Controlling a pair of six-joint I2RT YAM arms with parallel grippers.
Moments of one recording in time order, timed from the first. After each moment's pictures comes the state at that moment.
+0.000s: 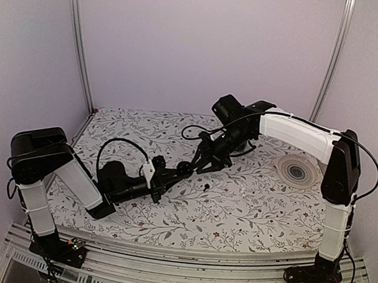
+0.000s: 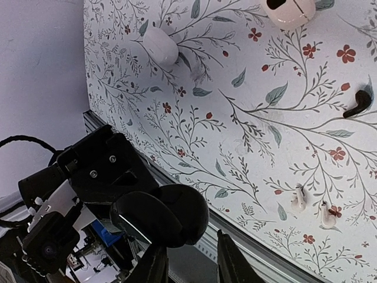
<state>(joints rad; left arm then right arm) -0.87 1.83 0.45 1.43 0.18 0.18 0.76 2.04 1.85 -0.97 -0.62 0.70</state>
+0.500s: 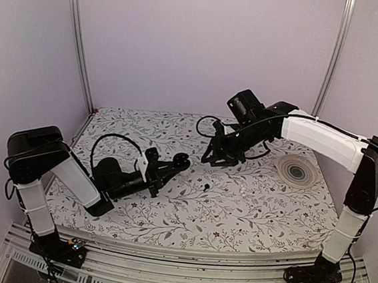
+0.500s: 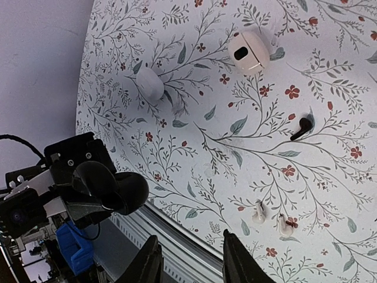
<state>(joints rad) -0.83 1.81 0.45 1.50 0.20 0.11 0.76 1.83 1.67 -0.86 -0.43 0.66</state>
